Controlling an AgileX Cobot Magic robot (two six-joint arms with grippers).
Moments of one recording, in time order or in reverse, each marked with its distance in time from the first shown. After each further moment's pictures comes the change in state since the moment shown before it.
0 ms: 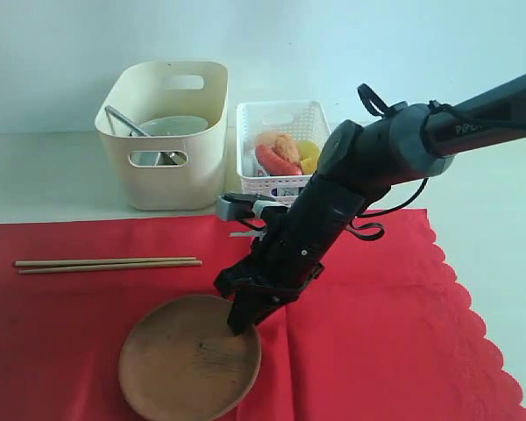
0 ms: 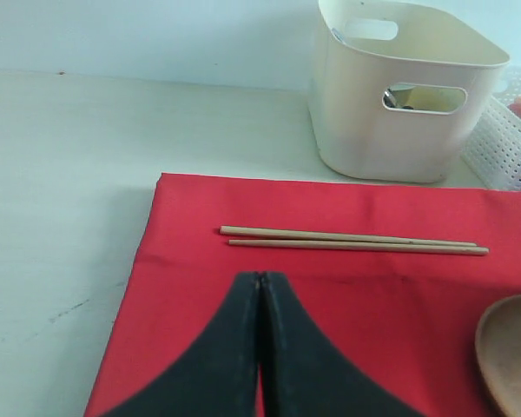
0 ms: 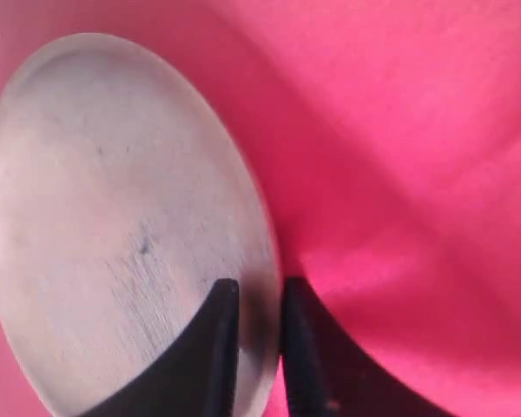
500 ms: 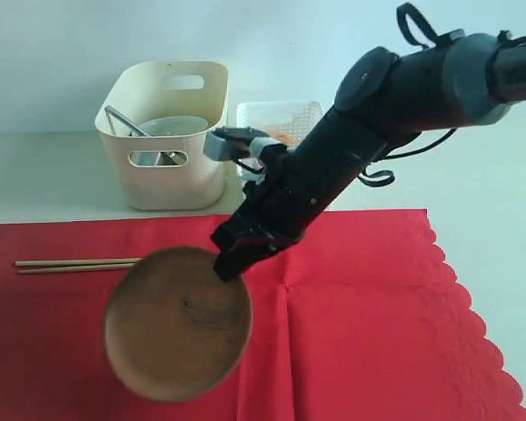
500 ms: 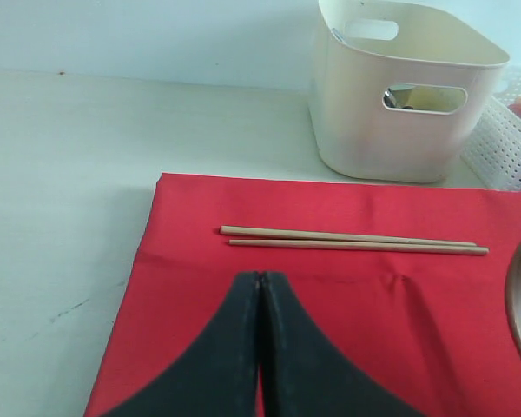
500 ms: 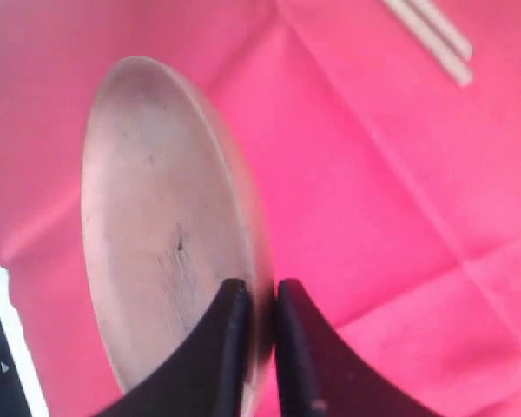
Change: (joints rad) left arm 0.000 0.000 0.000 0.000 0.000 0.000; right arm 0.002 -0.222 0.006 0.029 0.034 -0.129
